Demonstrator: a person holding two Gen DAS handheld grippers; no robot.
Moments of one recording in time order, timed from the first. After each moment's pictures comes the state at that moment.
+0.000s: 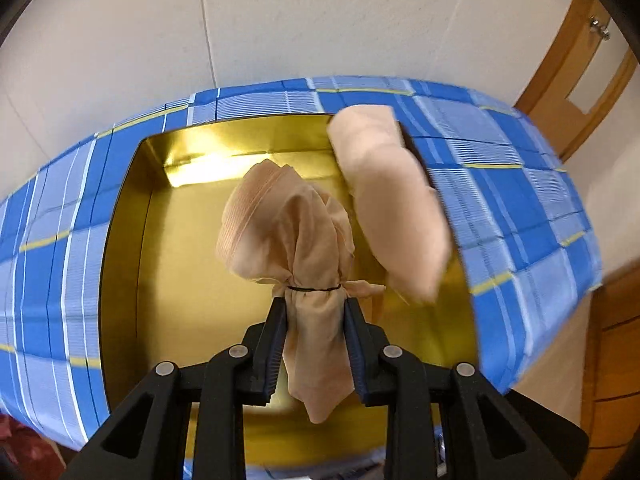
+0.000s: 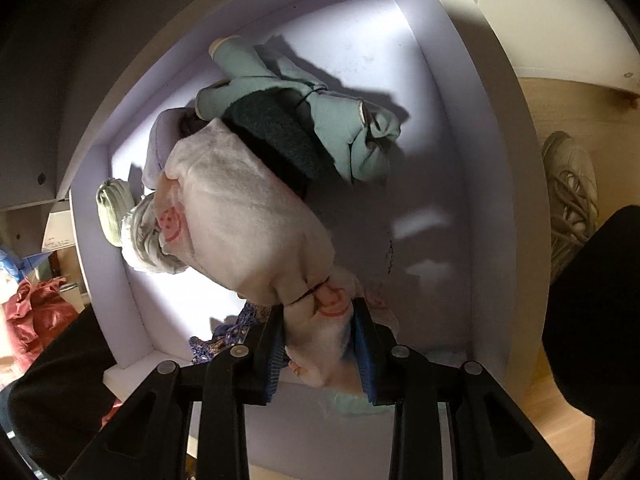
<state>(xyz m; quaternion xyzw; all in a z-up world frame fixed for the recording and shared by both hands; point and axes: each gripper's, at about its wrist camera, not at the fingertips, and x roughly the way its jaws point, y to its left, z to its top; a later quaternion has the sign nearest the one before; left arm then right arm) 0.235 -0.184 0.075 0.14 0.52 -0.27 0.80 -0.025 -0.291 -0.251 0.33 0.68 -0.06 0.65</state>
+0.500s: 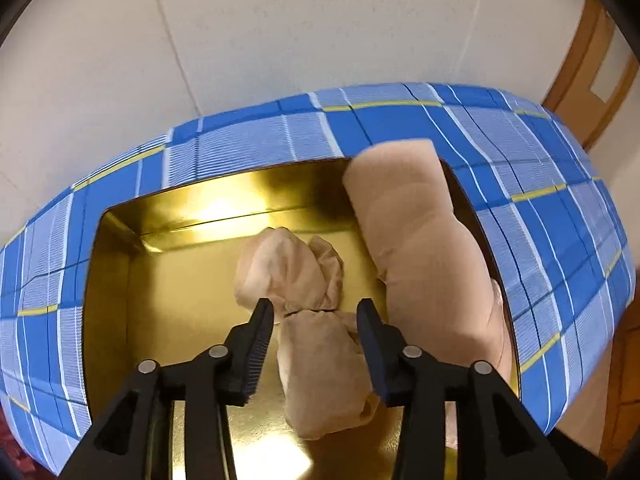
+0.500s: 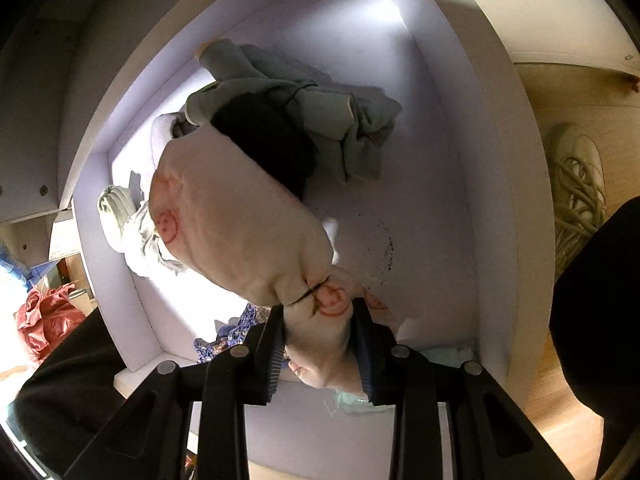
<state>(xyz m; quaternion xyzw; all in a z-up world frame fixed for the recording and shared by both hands) 0.289 -0.248 0.065 0.16 0.50 -0.25 0.81 -0.026 -0.312 -0.251 0.35 0.69 -0.07 0.63</state>
